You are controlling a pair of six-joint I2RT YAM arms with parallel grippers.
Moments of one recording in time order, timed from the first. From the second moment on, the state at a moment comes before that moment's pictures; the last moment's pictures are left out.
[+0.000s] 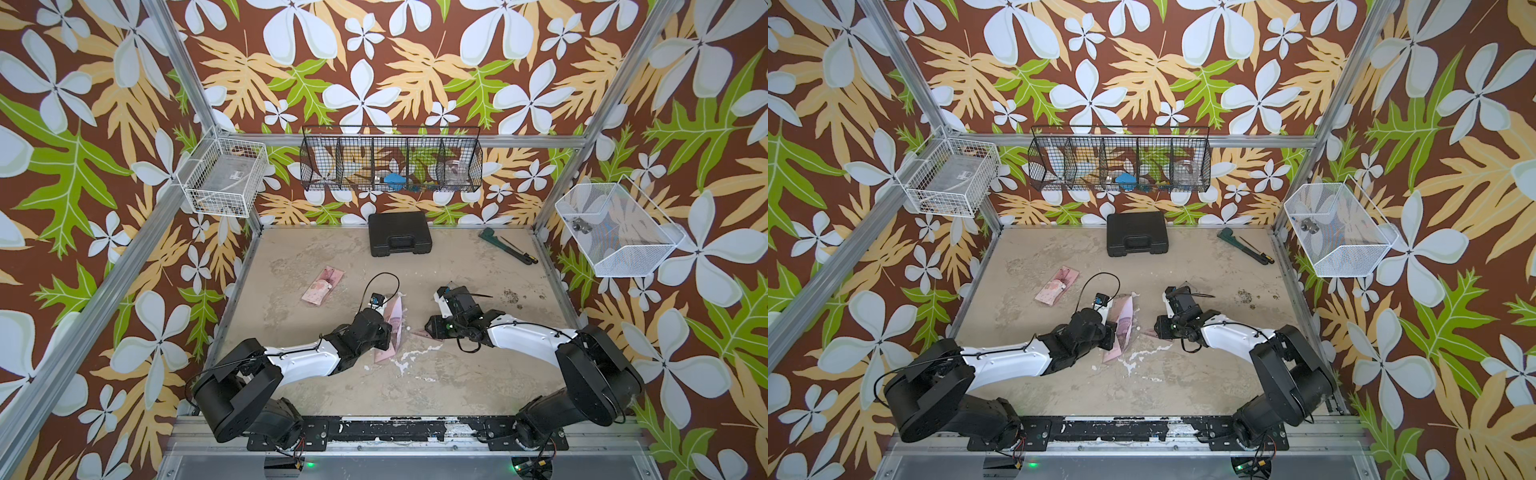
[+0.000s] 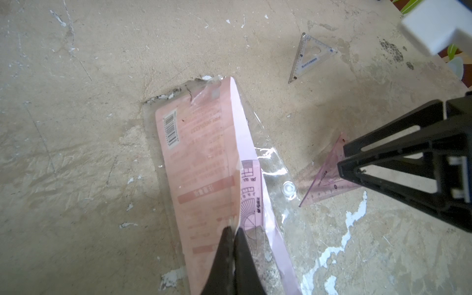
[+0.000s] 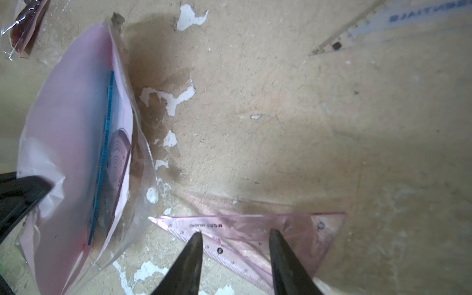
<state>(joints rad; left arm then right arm) -0.79 1.44 0.55 0.21 -0.16 -0.44 0.55 1.53 0.72 -0.17 -0.17 0.45</state>
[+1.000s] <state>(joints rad) -0.79 1.44 0.56 0.20 -0.16 -0.44 0.21 1.59 0.70 -0.07 -0.15 0.47</state>
